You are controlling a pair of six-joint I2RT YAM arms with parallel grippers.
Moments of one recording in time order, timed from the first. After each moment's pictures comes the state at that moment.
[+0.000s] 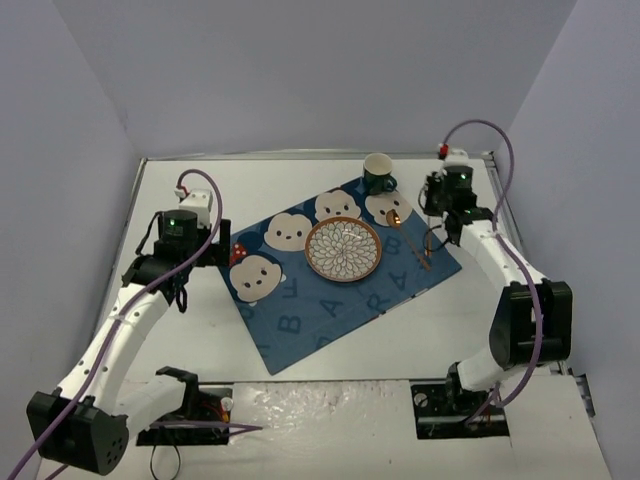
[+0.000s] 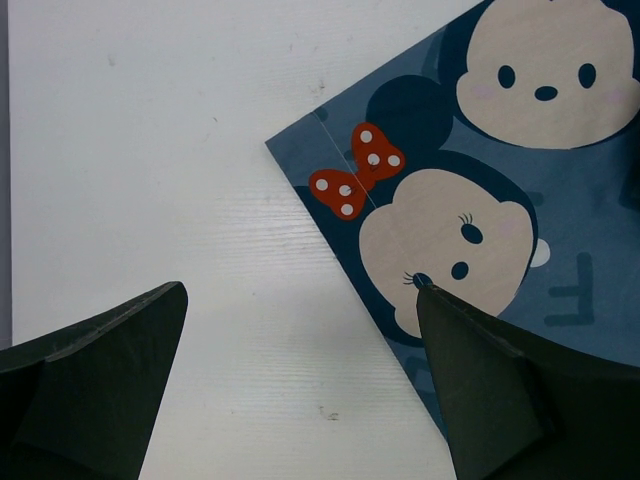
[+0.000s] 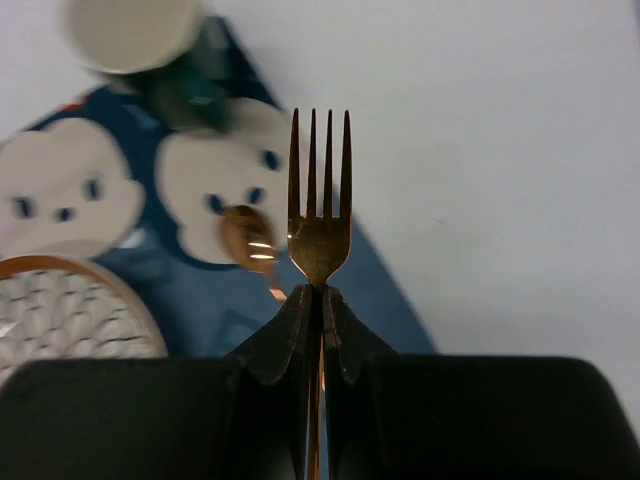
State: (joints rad) left arm -0.25 1.02 0.94 -0.57 -0.19 -0.07; right arm 0.07 1.52 1.07 -0.11 0.07 0.12
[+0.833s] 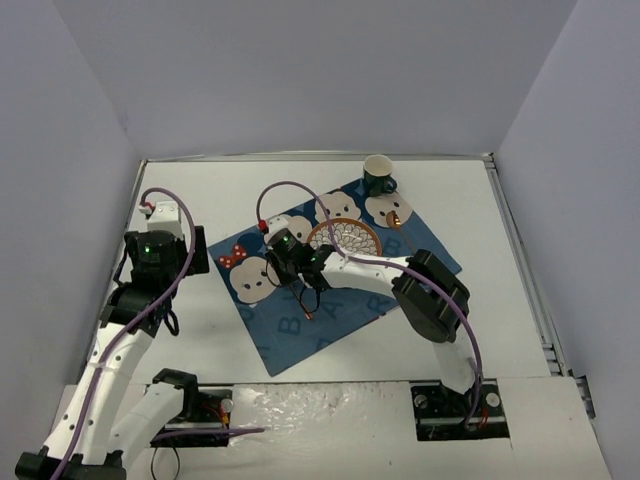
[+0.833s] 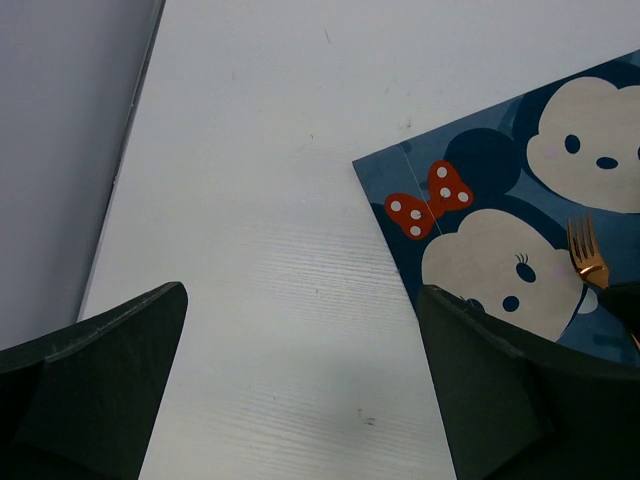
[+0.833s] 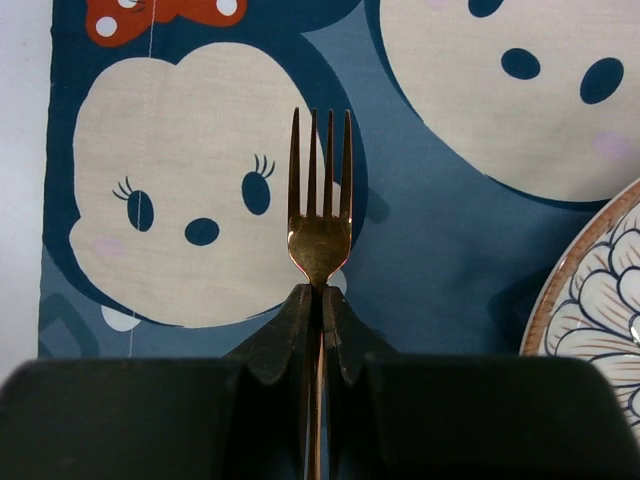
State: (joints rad) left arm -0.21 0.79 0.87 -0.59 -0.35 -0.10; right arm 0.95 2.01 1.37 -0.15 0.17 0.30
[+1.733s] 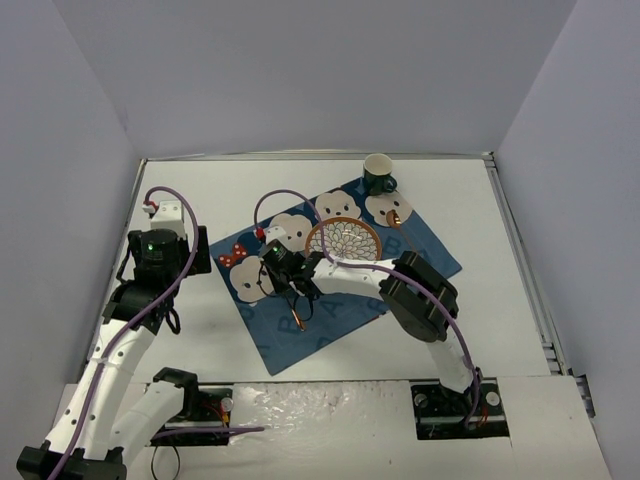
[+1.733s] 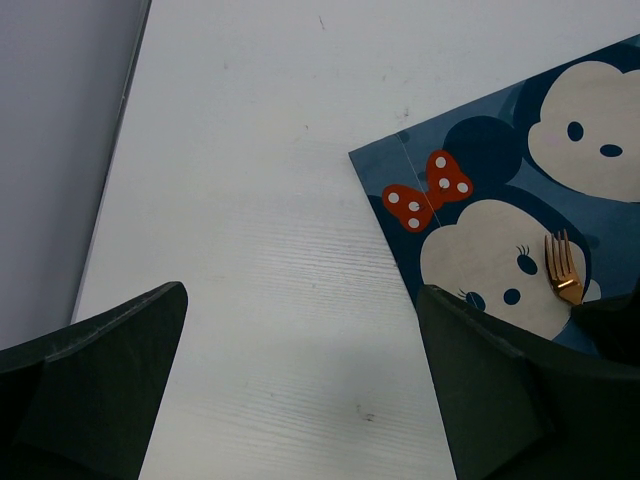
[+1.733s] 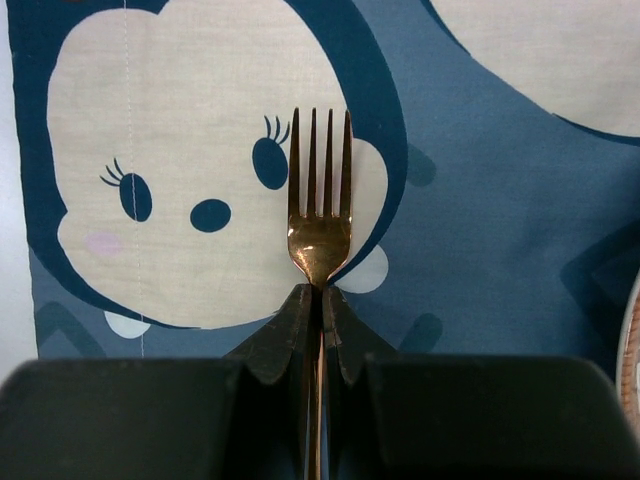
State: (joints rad) left arm -0.21 0.81 0.86 -0.59 -0.34 -0.10; right arm 1.00 2.07 1.40 -0.20 0.23 0.43
